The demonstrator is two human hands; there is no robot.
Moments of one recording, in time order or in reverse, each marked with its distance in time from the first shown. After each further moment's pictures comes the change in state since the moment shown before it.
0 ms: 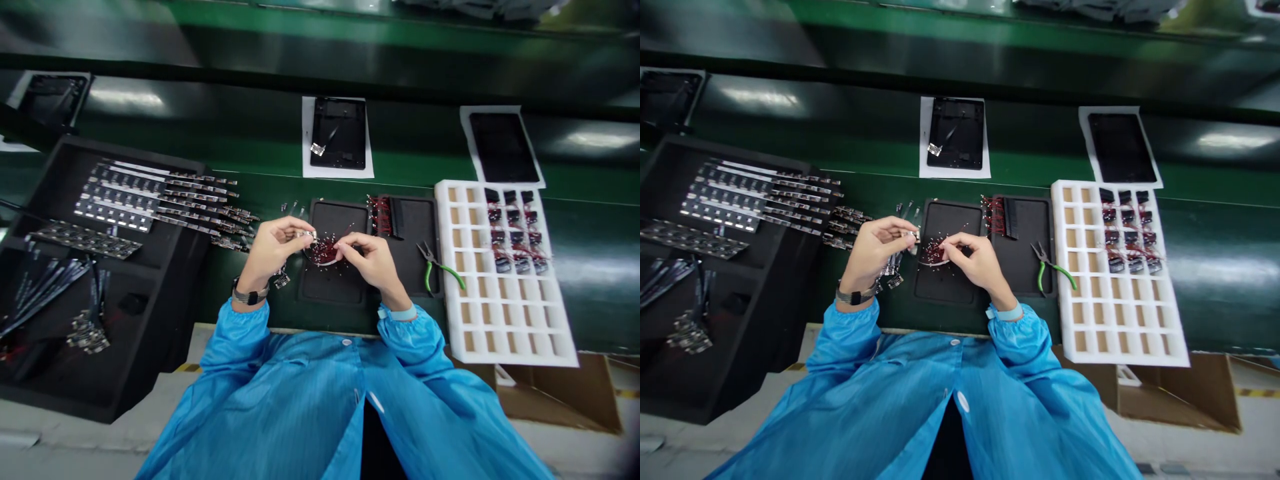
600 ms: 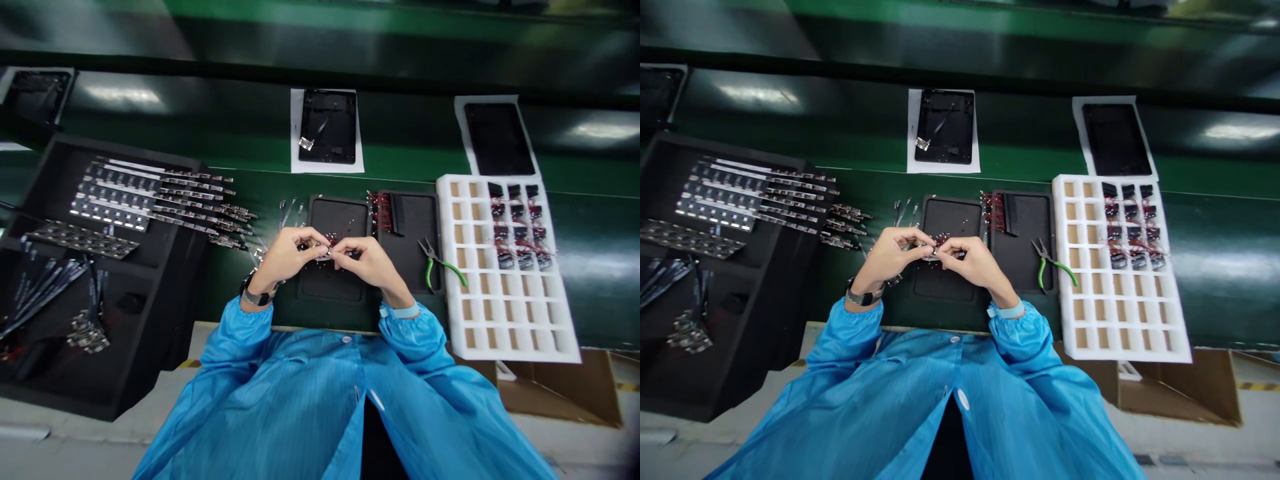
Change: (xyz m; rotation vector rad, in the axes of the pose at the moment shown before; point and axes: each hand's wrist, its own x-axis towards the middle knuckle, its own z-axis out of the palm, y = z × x) left_hand 0.002 -0.013 0.015 0.212 -0.208 -0.013; right_hand 0.000 0.002 -0.002 0.001 -0.232 0.093
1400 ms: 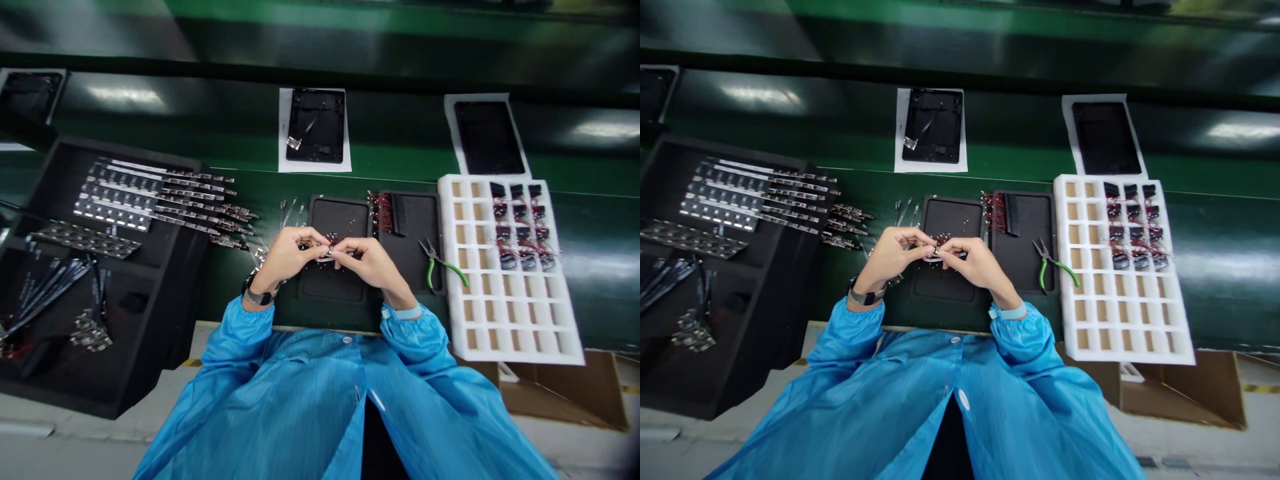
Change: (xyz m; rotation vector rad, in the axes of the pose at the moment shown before) left_hand 0.001 -0.001 0.003 -0.053 0.024 -0.031; right_hand -0.002 0.002 -0.002 -0.014 -0.009 -0.005
